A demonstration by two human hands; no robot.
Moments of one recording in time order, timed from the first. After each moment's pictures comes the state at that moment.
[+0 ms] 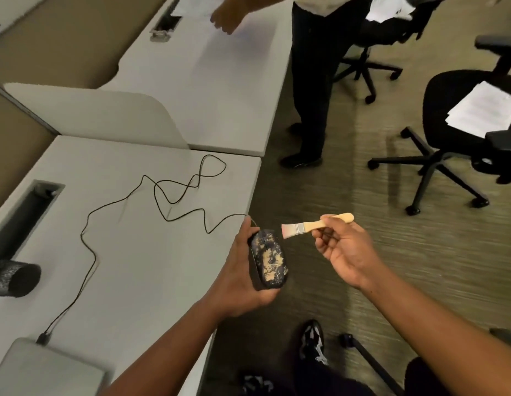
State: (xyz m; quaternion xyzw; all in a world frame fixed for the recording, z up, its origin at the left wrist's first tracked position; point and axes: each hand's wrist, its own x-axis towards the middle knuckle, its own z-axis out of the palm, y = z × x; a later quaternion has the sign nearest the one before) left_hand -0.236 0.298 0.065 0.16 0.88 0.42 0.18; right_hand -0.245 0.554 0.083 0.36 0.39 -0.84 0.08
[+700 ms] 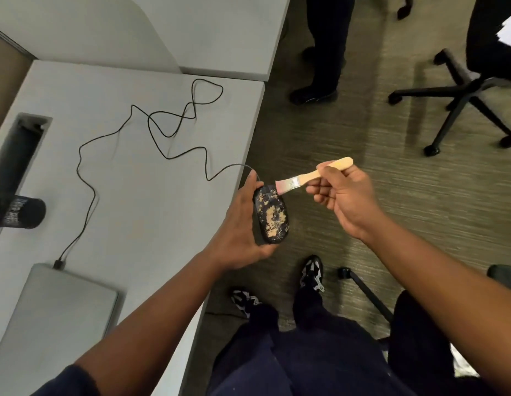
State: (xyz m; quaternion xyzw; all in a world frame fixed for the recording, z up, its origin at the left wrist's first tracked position) left_hand -0.205 0.291 0.041 0.19 0.89 0.38 0.18; right_hand -0.222 0.540 0.071 0.30 0.52 -0.79 0.11
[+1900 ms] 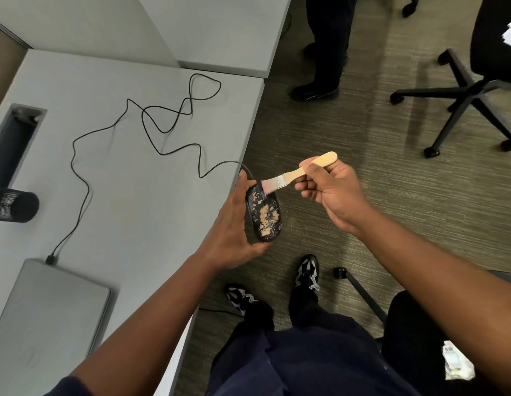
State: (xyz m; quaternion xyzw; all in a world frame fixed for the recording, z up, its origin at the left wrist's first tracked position) left_hand -0.204 0.291 0.036 0.20 0.90 0.37 0.12; right_hand -0.235 0.542 0.058 0.21 0.56 -0.79 0.14
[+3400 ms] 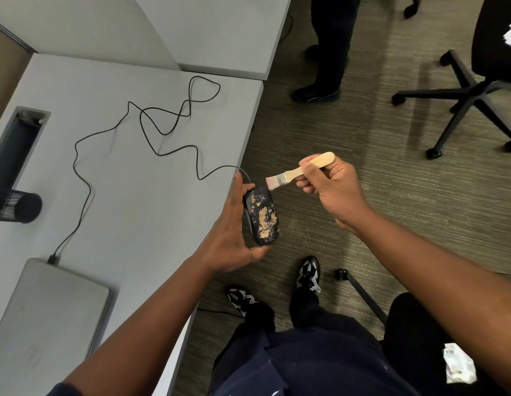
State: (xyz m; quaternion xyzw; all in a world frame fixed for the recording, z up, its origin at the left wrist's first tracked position) left_hand -0.200 0.291 0.038 0.18 0.87 0.42 0.17; right_hand -0.236 0.547 0.055 0.15 0.64 -0.75 0.10
